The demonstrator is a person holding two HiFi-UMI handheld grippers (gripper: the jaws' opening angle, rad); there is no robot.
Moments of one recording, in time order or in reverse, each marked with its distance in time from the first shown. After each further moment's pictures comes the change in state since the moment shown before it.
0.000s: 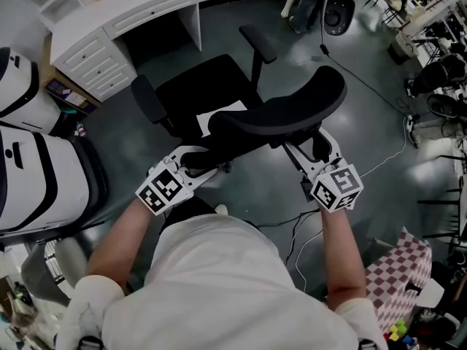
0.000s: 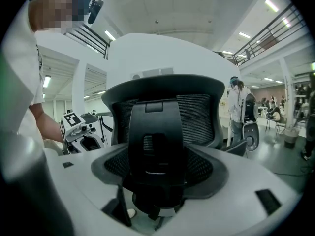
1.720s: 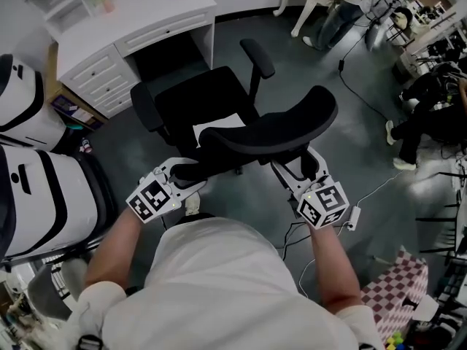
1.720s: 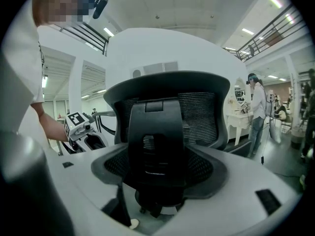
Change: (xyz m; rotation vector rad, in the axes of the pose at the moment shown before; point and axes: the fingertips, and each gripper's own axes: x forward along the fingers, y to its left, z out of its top) left arm -0.071 0.144 -0.034 0.021 -0.007 -0.011; right arm 0.148 0.044 0.036 0.000 0.026 0.021
